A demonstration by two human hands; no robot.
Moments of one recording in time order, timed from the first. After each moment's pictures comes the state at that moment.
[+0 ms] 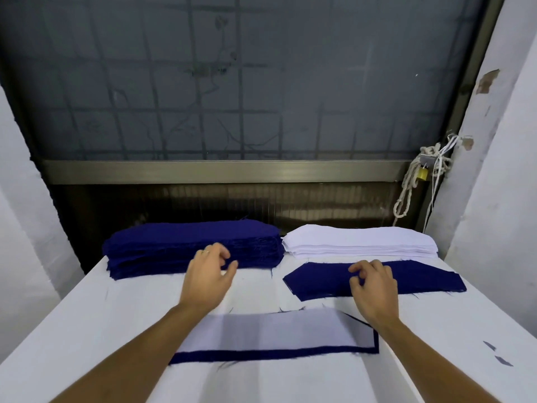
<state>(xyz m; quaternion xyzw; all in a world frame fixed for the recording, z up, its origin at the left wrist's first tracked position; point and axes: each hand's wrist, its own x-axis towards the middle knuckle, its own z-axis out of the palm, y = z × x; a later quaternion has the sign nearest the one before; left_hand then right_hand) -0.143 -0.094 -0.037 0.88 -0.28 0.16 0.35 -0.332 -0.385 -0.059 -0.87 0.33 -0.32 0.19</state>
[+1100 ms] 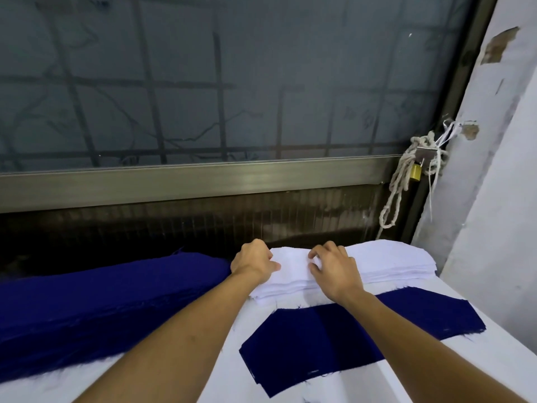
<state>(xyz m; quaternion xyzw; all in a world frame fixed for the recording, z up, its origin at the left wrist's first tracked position) -0.054 -0.371 -0.027 0.91 -0.31 -0.09 0.27 -0.177 -0.514 -0.065 -0.92 0.32 -0.20 0.09</state>
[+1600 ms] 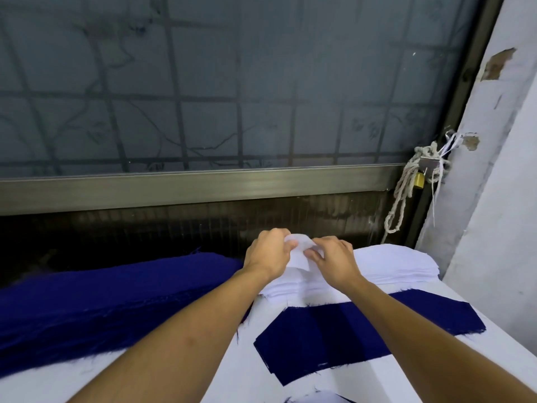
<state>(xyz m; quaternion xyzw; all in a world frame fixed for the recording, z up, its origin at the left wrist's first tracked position) -0.074 -0.350 0.011 0.85 -0.42 -0.01 0.31 -0.168 -0.497 -0.035 -0.92 0.25 -0.25 0.17</state>
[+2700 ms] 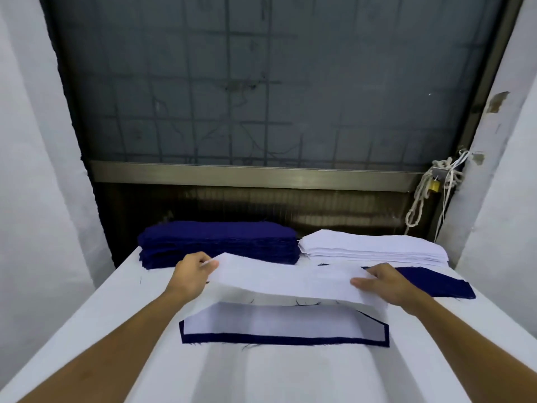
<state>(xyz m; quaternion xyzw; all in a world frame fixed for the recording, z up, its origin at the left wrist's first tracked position) -0.139 -0.007 -0.016 0.88 -0.17 -0.01 0.45 -0.354 -0.377 0.004 -0.87 0.25 -0.05 0.42</state>
